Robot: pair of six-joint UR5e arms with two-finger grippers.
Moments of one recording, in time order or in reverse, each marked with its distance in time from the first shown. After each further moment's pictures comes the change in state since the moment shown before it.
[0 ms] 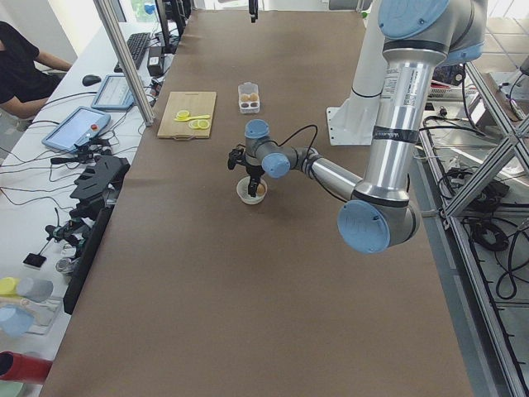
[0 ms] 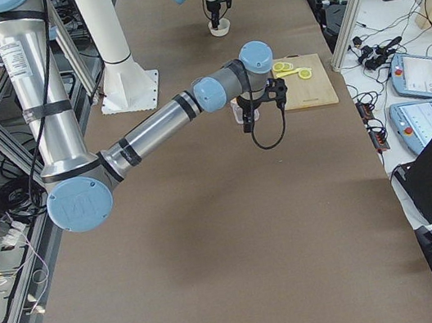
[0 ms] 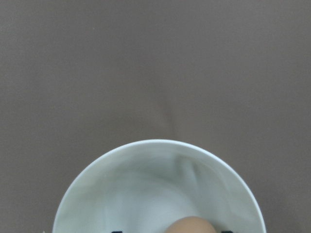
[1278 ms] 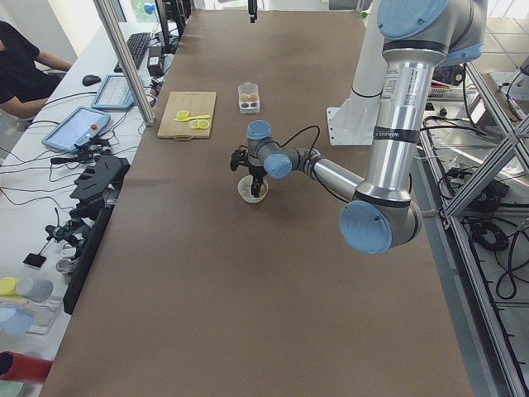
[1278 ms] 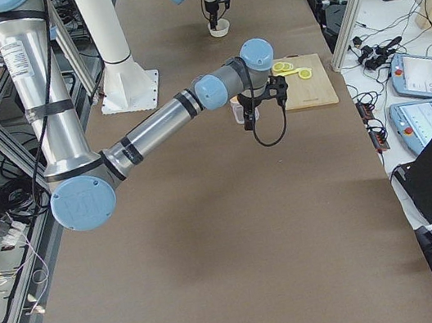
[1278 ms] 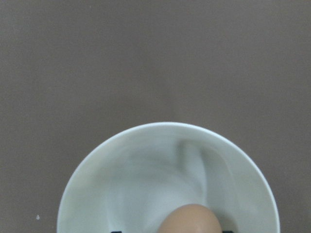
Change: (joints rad) left arm 0.011 0.013 -0.012 0.001 -0.007 -0.014; right arm -0.003 0.012 -0.002 -0.001 0.000 0.000
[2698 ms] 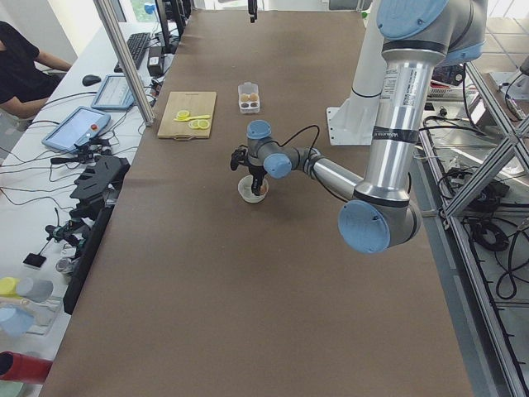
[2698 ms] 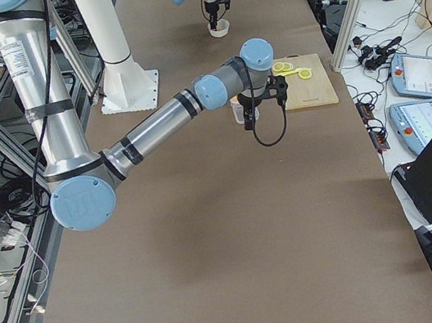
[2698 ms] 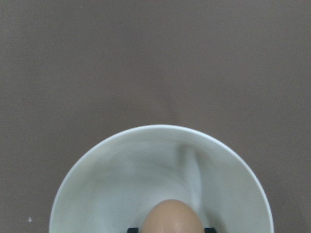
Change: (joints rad) left arm 0.004 -0.005 0.006 0.000 0.001 0.001; right arm 0.001 0.000 0.001 0.000 0.000 0.000
